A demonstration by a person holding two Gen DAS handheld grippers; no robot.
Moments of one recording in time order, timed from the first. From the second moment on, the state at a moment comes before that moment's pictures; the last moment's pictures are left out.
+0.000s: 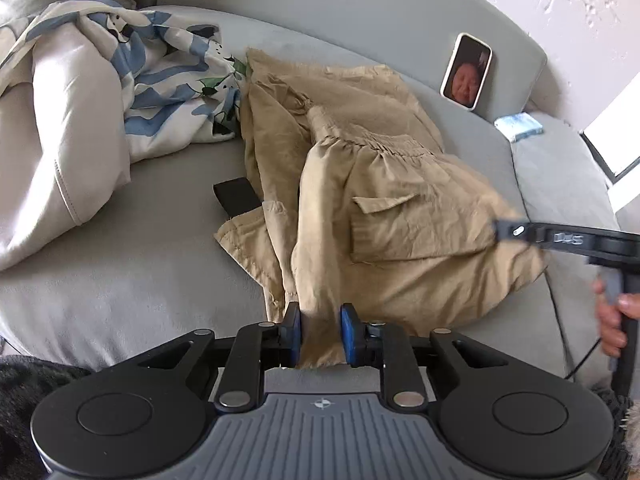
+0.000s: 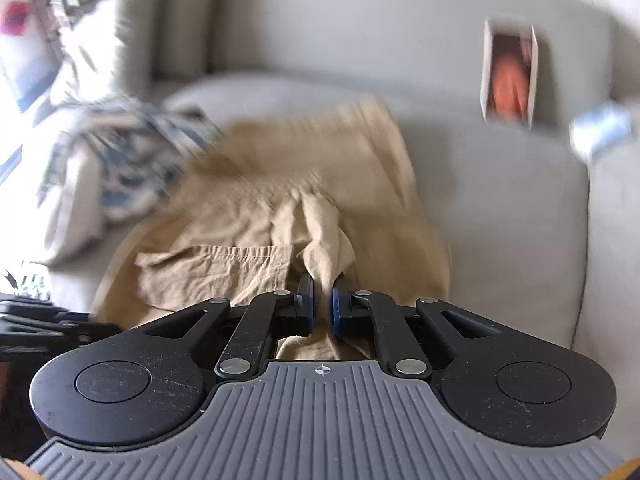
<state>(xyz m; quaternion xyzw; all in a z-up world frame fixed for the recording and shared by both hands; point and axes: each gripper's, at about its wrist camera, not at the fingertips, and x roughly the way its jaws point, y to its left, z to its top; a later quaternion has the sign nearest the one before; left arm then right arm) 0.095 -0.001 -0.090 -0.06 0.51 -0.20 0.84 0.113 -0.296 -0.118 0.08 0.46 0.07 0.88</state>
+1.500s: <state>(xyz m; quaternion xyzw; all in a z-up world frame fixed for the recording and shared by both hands) 0.065 0.030 -0.042 -0.08 0.45 -0.17 0.87 -0.066 -0.360 -0.096 0.31 0.37 -0.06 0.87</state>
